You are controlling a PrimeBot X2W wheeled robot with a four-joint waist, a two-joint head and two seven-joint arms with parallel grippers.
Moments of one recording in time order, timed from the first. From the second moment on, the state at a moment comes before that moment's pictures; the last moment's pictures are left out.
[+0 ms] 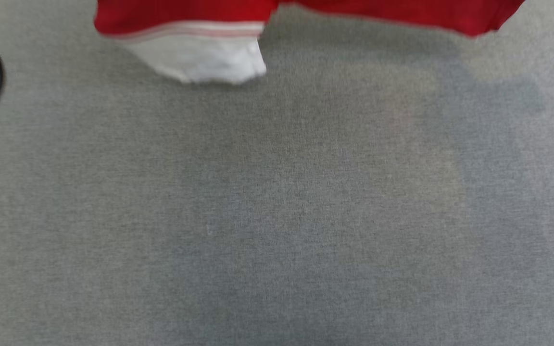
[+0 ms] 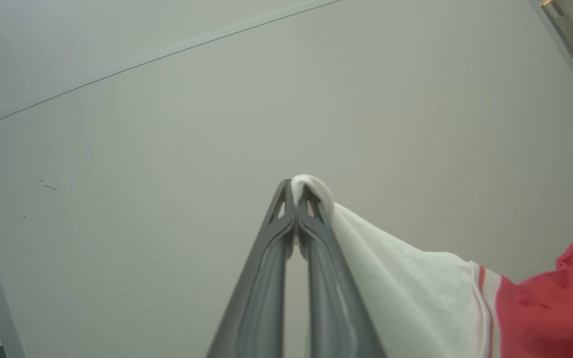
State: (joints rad) left arm -1.61 0.46 -0.44 0.36 -0.32 -0.12 -0.11; right arm -1.38 -0.56 0.31 0.38 0.51 0.13 0.13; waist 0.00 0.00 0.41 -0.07
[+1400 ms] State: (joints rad) left arm -1.07 0.55 -0.50 0.34 -0.42 -0.06 -0.26; right arm -1.21 -0.53 0.76 0.77 0.68 0.13 -0.22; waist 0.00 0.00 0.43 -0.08
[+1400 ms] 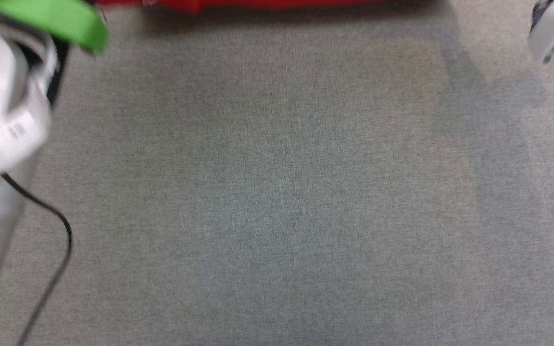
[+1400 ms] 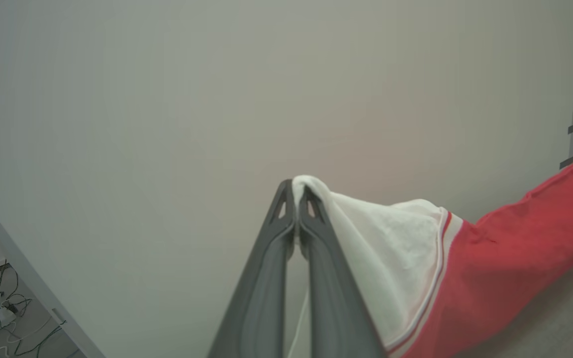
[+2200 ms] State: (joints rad) left arm -0.02 0.59 -0.55 0.01 -0.65 0.14 -0.18; right arm -0.46 -0.70 0.85 0.51 0.85 0.13 -0.17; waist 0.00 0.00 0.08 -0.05
